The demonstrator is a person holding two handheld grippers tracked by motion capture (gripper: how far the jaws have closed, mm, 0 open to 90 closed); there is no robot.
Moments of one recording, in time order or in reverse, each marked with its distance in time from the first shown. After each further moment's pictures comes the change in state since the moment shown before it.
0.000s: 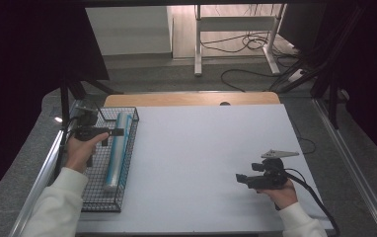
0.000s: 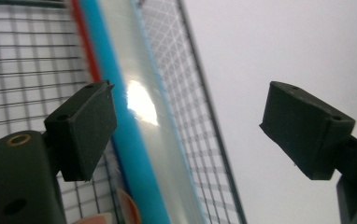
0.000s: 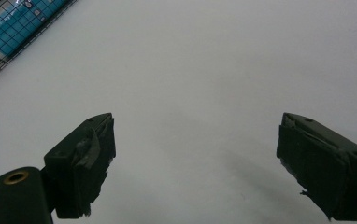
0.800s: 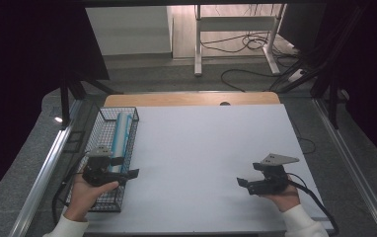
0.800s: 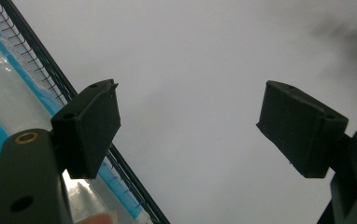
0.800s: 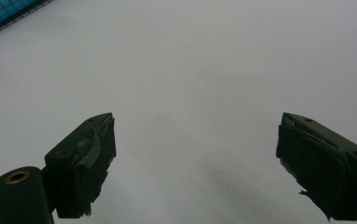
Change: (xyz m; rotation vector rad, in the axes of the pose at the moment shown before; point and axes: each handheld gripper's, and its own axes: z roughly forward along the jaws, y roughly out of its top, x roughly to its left) left arm -0.077 -0.102 -0.011 -0.036 -0.086 0.393; right arm 0.011 -0.007 -0.007 -0.030 -0.056 -0.176
